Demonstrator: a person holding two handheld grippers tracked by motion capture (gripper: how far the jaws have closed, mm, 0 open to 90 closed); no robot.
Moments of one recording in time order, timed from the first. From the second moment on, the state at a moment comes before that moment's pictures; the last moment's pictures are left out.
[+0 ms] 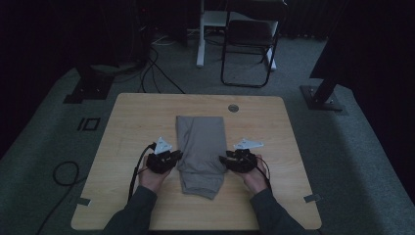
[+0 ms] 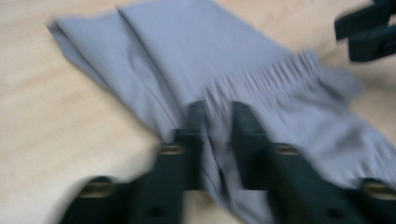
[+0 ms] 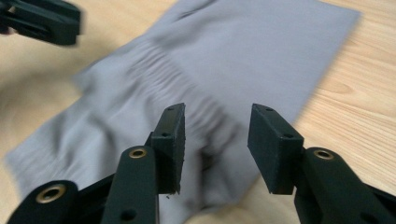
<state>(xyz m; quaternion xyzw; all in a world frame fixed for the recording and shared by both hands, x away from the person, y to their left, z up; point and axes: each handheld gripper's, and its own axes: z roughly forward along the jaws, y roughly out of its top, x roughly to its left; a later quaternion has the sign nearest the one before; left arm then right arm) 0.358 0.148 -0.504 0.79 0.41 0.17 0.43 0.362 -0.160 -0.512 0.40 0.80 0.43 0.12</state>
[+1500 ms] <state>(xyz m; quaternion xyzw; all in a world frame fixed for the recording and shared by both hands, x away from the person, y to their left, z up) 0.323 0.133 -0.540 0.84 0.36 0.07 0.41 0.350 -0.143 -0.531 0.34 0.83 0.43 0.03</state>
